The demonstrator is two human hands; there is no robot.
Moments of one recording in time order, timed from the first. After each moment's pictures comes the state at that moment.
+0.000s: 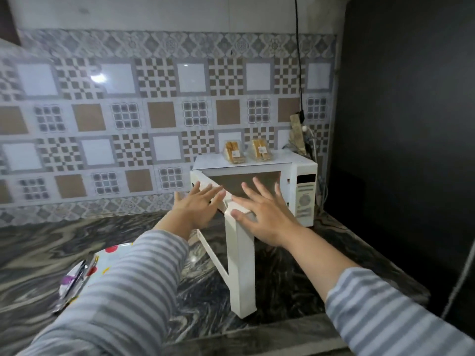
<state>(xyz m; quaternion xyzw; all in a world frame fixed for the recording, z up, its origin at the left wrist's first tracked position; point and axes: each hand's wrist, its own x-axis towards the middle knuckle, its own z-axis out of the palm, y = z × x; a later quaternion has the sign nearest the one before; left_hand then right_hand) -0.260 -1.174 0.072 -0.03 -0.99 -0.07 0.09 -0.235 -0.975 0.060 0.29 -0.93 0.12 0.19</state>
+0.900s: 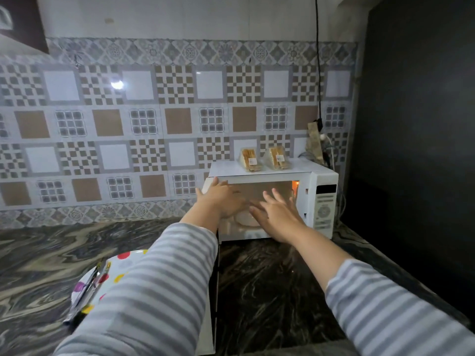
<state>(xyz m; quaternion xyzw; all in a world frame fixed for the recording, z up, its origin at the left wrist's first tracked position) -0.279 -1.166 0.110 -0.03 -1.00 -0.03 0.07 -0.285 -1.004 0.062 0.21 -0.96 0.13 0.13</state>
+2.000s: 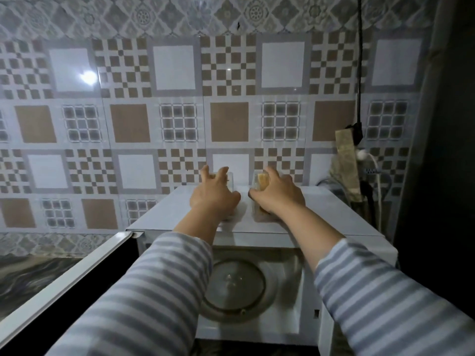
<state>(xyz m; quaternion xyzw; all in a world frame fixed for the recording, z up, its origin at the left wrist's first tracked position) -0.617 -1.102 0.128 0.16 -0.95 -0.18 0.23 -0.654 -0.967 0.128 0.13 -0.93 0.30 0.16</state>
